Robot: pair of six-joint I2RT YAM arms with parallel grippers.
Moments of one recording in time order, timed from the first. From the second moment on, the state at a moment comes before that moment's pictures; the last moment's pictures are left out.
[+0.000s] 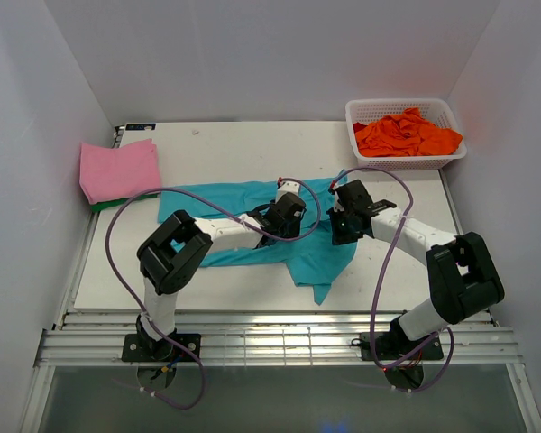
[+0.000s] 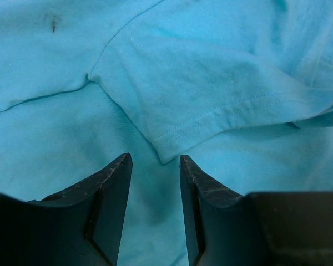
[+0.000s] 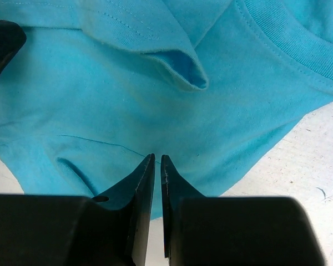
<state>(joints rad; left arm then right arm) -0.87 1.94 1.19 -0.05 -0.35 -0.52 0.46 1.51 0.89 -0.46 -0.06 0.19</state>
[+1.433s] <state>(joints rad) -0.87 2.00 1.22 0.00 -0.33 -0.51 0.46 1.50 0.87 -0.45 -0.06 0.19</state>
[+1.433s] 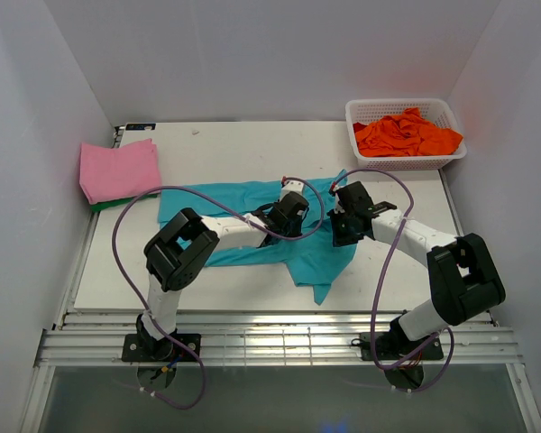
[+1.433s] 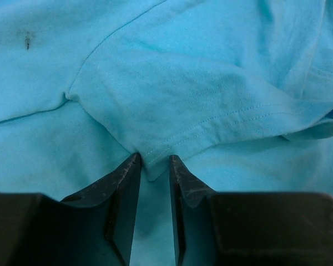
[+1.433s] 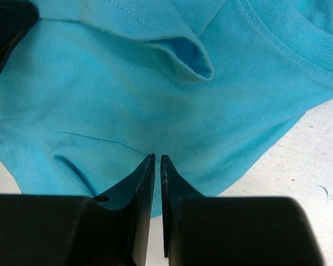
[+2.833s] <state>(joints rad) -0.88 1.92 1.15 -0.07 -0.42 -0.49 0.46 1.50 0.85 -0.44 -0.06 0.20</state>
